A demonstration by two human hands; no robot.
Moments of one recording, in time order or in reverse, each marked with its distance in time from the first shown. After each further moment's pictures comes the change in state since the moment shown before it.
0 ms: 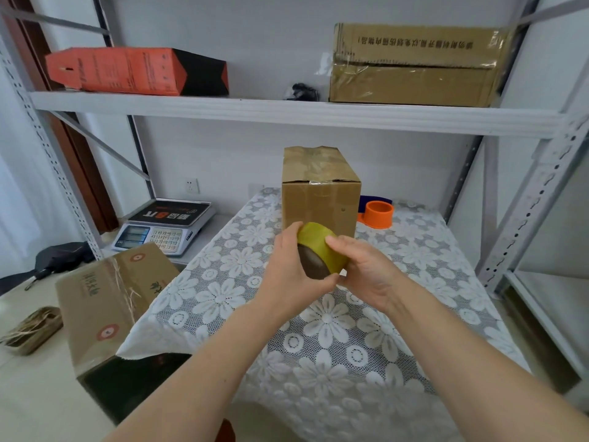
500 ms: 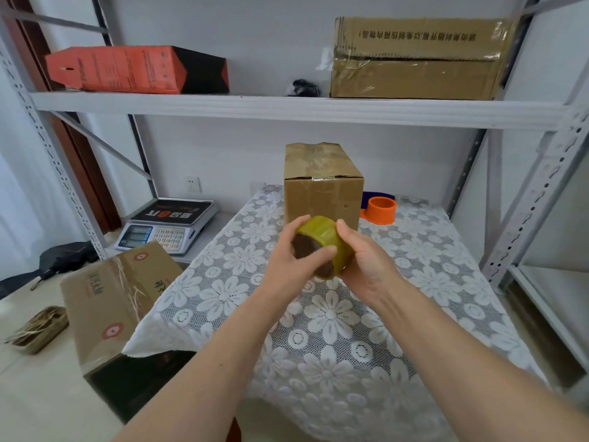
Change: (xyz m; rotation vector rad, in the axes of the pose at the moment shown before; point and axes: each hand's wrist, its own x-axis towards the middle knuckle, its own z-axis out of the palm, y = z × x) left_hand 0.005 0.001 -0.005 -0.557 -0.089 -0.290; right_hand 0.001 0.002 0.018 0.199 0.131 -0.071
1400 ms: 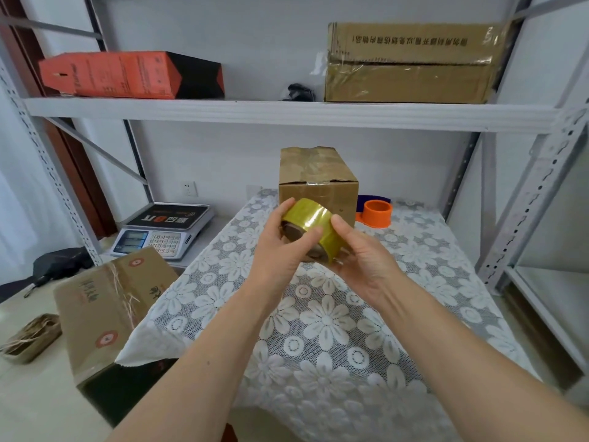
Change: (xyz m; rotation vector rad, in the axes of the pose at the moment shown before) left_hand 0.009 0.020 -0.004 -0.170 0.035 0.093; right_hand -0.009 -0.018 0.003 0.010 0.031 -0.008
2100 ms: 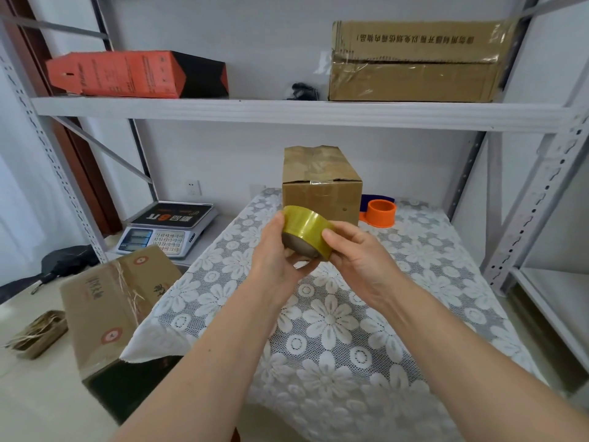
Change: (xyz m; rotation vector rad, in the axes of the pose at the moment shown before) left_hand 0.011 0.000 0.003 -0.500 0.226 -0.417; right_hand 0.001 0.006 0.003 -0.169 -0.082 -0.109
